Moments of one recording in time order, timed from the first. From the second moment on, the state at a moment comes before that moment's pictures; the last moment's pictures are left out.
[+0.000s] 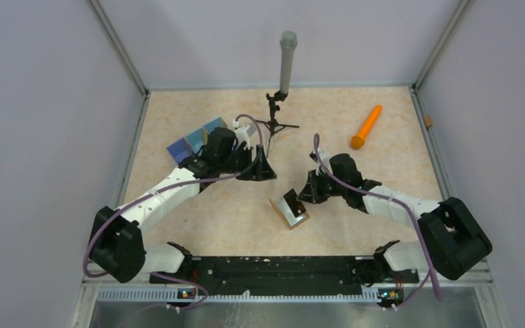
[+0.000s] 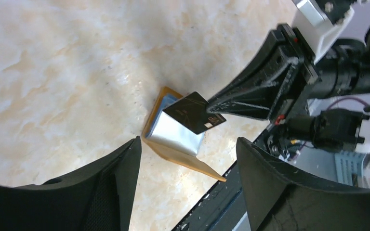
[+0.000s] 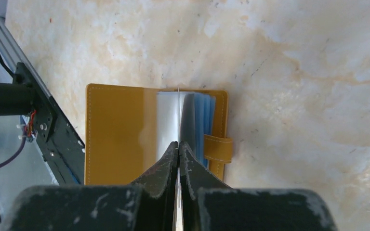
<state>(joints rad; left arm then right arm) -0.55 1.34 0.95 -0.27 0.50 -0.49 0.55 1.31 0.55 0.09 -0.48 0.40</state>
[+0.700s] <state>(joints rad) -0.72 1.41 0.84 -0.32 0.20 -0.84 0.57 1.19 0.58 -0.07 -0.22 0.43</state>
